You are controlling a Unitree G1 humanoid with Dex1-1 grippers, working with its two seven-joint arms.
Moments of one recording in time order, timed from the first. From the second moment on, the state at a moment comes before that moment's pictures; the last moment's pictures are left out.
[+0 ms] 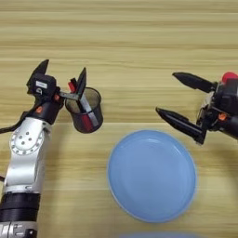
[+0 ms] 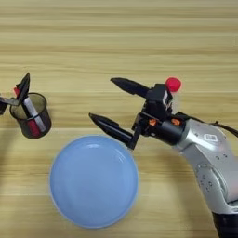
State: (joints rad) left arm -0.13 0.22 0.12 0.05 -0.16 -0.20 -0.28; right arm -0.07 -0.45 -0.01 -0.48 0.63 0.27 0.82
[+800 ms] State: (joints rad) left arm -0.13 0.22 0.12 0.05 -0.16 -0.20 -0.29; right arm -0.13 -0.47 -0.24 -0.23 0.49 0.16 0.61
